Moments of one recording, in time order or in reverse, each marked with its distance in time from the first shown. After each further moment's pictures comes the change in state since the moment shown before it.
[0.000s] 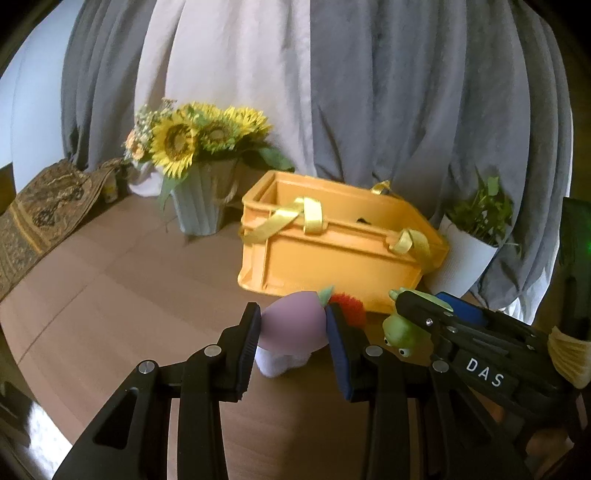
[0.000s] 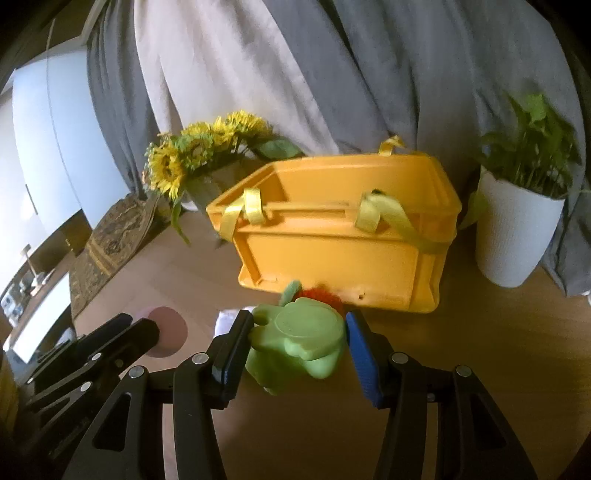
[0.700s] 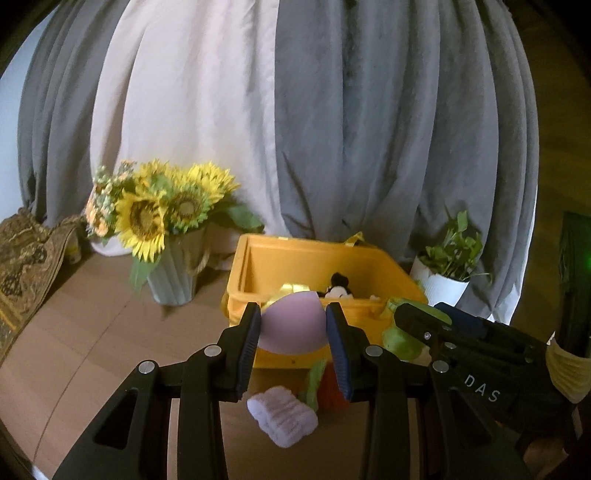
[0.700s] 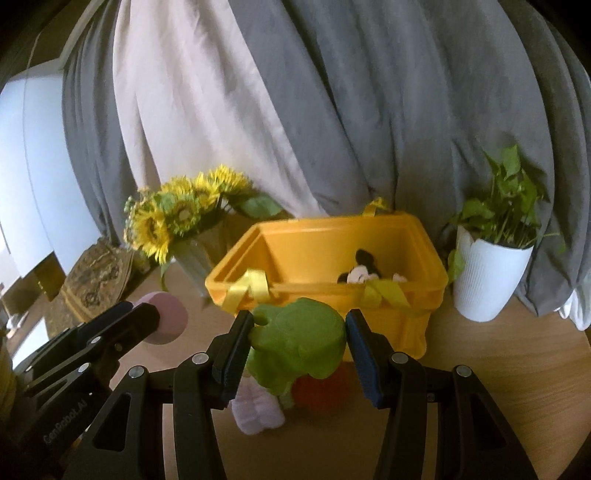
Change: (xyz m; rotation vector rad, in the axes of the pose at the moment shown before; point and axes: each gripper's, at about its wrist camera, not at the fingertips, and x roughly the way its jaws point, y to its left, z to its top) left arm 0.001 0.030 0.077 0.106 -0.097 -0.175; right arm -0.019 0.042 0.052 0.064 -0.140 -0.153
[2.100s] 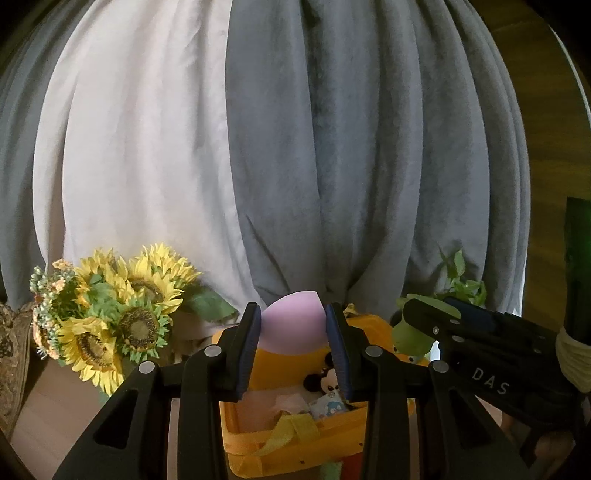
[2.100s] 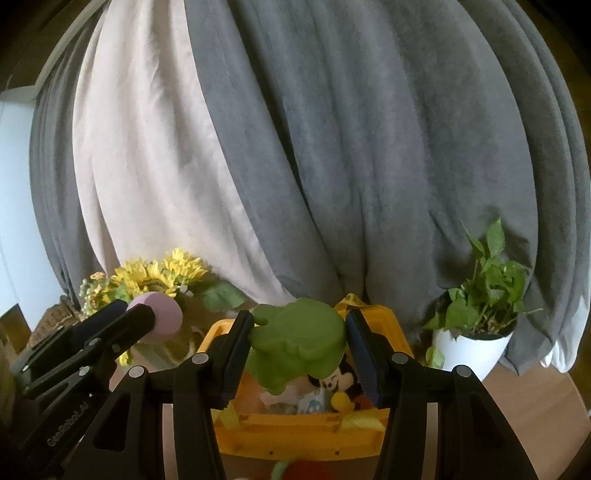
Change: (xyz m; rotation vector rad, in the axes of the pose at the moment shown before) left arm 0.076 0.002 0.089 0.140 -0.134 -0.110; right arm 0.030 -0.008 0.086 0.036 -0.198 -0.146
